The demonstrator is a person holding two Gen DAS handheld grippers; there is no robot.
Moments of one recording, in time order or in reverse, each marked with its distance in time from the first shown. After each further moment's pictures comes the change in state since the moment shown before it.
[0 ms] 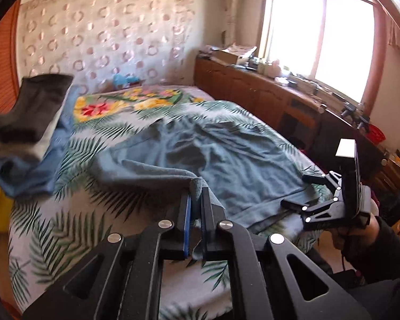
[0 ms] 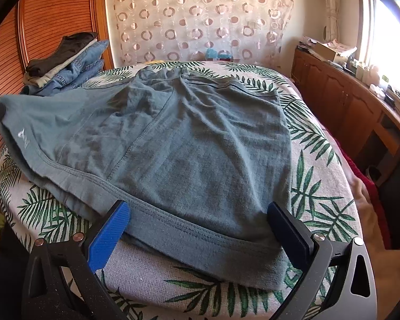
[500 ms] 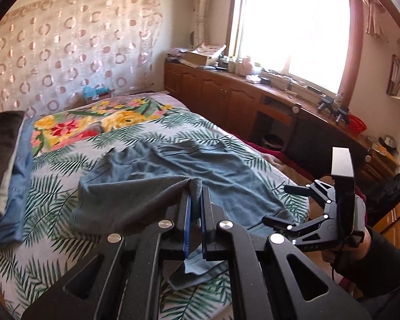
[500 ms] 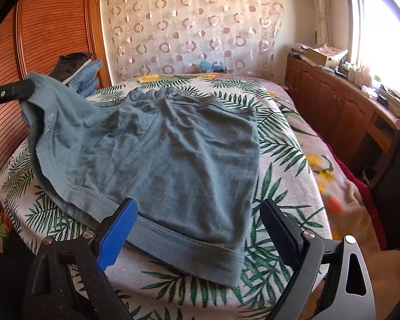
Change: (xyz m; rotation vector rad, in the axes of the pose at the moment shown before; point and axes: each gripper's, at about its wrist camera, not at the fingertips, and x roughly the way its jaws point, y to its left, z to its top) left arm 0.031 -0.053 0.050 0.093 0.000 -0.119; right arm -0.025 -0.021 -0.003 0.029 -0.060 -0.003
